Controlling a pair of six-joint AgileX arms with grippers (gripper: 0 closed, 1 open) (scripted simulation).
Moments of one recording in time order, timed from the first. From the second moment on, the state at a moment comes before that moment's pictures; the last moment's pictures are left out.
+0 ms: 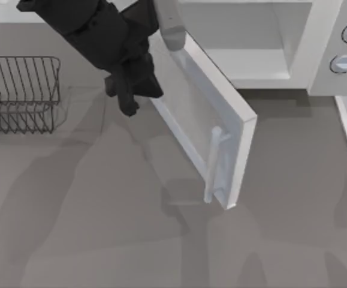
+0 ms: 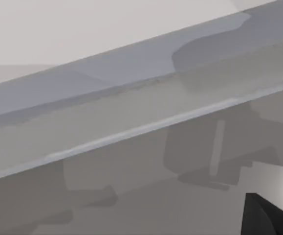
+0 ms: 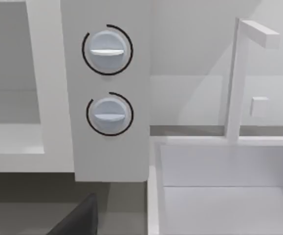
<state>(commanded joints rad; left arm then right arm) -0.48 1.81 1.73 -1.16 0.42 0.86 0.00 0.00 0.00 0.00 0.00 0.00</state>
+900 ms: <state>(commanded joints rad) -0.56 1.87 1.80 -1.14 0.39 0.78 0.00 0.00 0.00 0.00 0.00 0.00</state>
